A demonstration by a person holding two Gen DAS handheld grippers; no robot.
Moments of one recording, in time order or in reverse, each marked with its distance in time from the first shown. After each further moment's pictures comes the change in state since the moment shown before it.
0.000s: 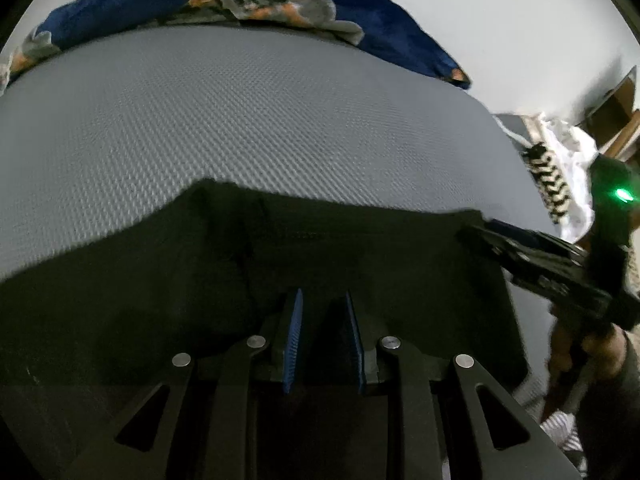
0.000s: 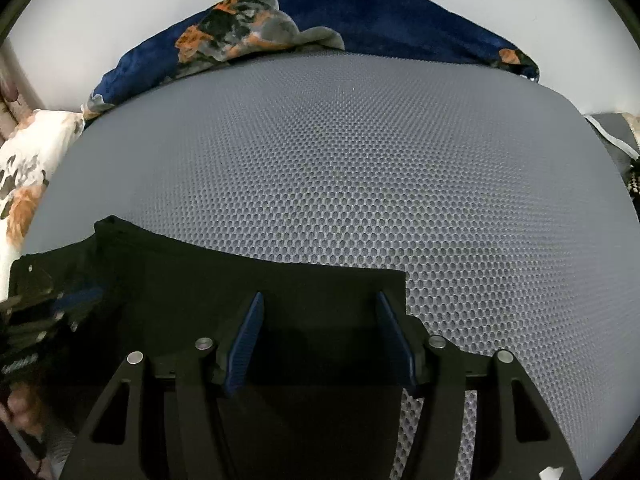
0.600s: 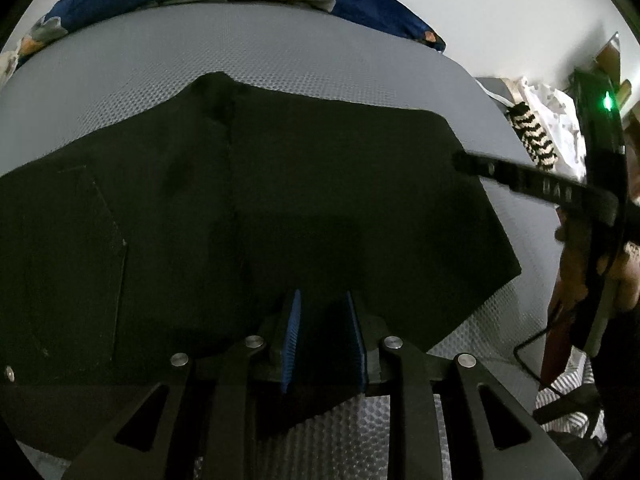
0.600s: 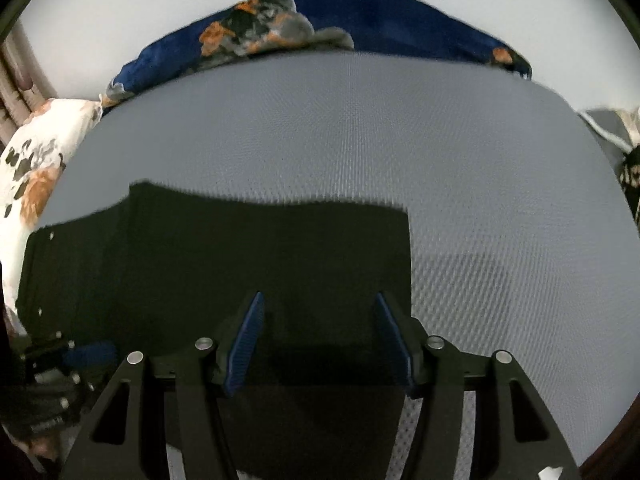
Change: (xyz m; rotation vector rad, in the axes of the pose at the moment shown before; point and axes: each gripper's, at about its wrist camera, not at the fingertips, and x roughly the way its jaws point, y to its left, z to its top) left arm -0.027 -0.015 -0.081 0.049 0.059 0.008; right arm -0.035 0.011 -0.042 -0.007 0.015 0.019
